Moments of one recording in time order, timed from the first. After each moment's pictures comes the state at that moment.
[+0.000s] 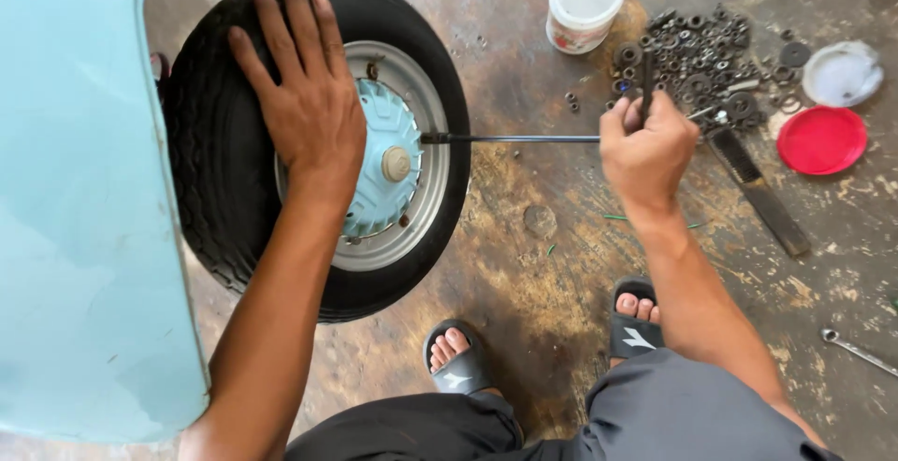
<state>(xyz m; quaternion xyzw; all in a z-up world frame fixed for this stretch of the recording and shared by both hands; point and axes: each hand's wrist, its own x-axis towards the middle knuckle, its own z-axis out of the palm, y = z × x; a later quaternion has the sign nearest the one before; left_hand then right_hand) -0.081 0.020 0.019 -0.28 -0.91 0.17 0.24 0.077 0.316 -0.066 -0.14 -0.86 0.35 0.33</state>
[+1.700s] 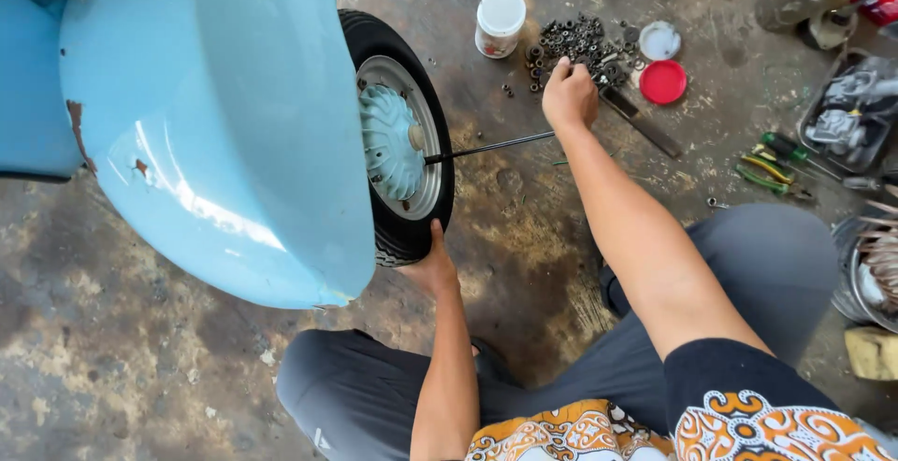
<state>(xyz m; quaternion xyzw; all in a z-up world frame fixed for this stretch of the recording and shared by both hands) 0.153 -0.032 -0.102 0.27 -0.73 -0.63 0.03 0.064 0.279 -0.038 -0.55 -0.78 0.27 0.12</state>
